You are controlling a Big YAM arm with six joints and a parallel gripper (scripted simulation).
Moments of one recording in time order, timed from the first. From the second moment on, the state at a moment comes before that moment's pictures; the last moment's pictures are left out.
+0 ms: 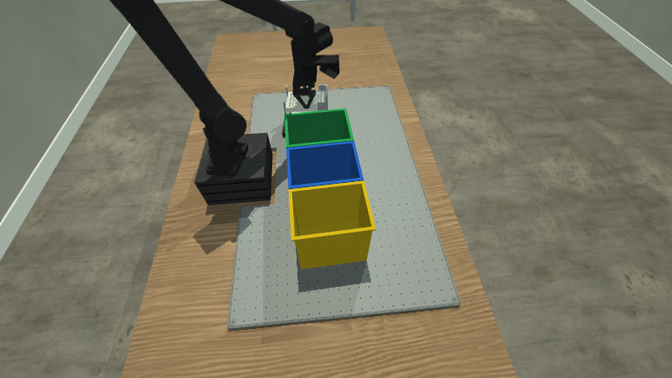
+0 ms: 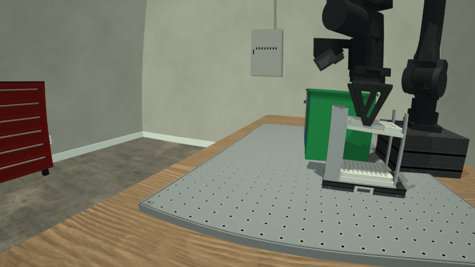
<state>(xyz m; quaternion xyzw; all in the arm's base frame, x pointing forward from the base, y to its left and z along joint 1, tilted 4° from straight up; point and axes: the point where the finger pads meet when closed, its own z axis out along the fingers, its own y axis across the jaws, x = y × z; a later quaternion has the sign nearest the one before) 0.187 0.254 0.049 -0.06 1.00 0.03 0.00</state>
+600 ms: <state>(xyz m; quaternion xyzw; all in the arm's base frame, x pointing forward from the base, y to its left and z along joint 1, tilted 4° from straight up) 0.188 0.253 0.075 -0.06 1.00 0.03 0.00</state>
